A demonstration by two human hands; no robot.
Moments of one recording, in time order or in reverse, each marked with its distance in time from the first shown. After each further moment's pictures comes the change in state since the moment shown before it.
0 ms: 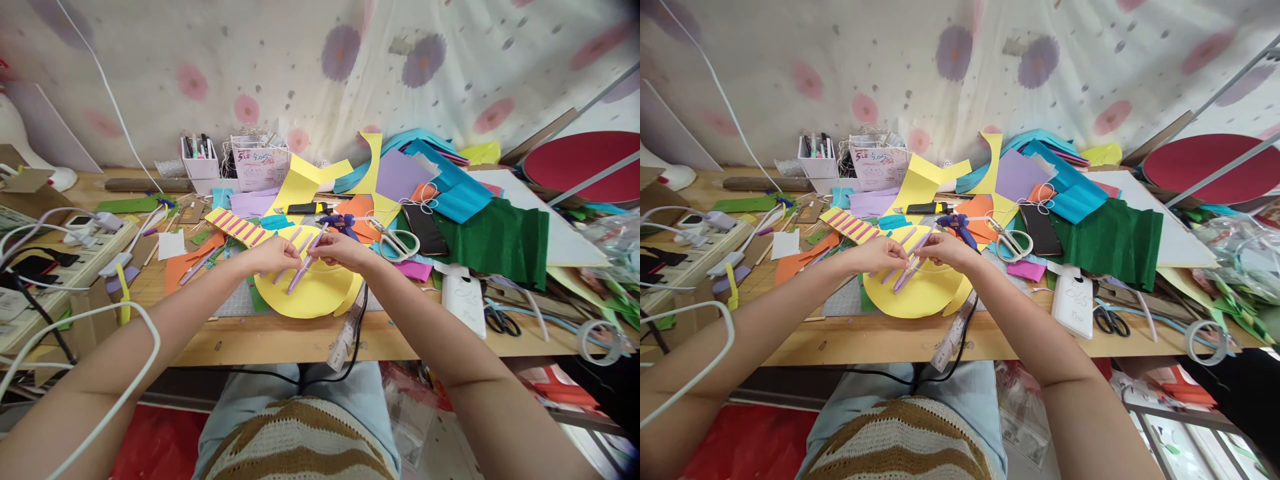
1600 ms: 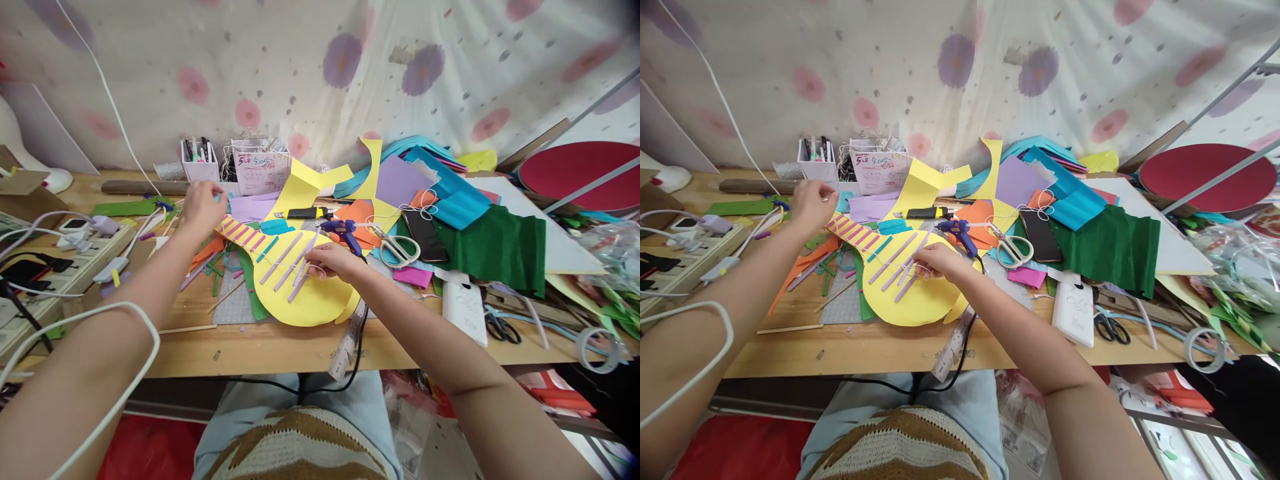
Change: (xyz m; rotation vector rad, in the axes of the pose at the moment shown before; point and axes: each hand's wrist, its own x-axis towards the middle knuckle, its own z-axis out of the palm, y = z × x) left_hand 0.012 -0.059 -0.108 0.407 1.076 -0.114; right_hand 0.007 -0.006 0.021 -0.021 0.159 0.270
